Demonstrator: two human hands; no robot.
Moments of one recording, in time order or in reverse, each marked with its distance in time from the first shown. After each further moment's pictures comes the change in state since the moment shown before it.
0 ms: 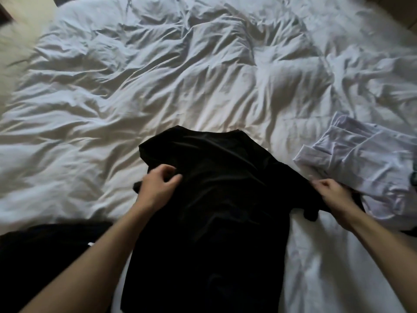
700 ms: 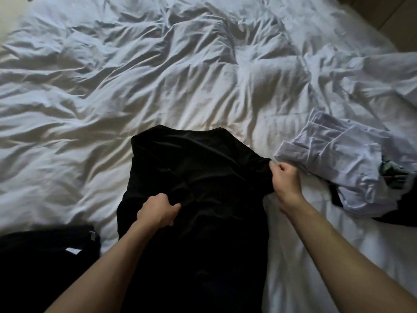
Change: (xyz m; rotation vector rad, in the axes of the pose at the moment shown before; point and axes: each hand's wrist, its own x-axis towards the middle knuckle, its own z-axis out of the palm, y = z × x) left_hand -0.017 -0.018 0.049 0.574 -0.309 -0.211; right_hand -0.026 -0.053 0.065 0.190 0.275 -0.090
